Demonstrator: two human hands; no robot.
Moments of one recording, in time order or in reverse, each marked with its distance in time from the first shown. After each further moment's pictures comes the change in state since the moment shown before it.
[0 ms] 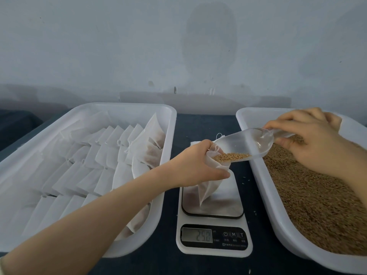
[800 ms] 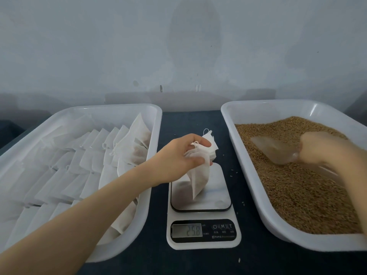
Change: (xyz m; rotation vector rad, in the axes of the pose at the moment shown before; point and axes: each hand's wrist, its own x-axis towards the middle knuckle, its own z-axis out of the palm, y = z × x) left_hand -0.001 -0.001 -0.005 -0.016 -0.009 0.098; right_hand -0.013 0.044 0.008 -0.361 -0.613 0.730
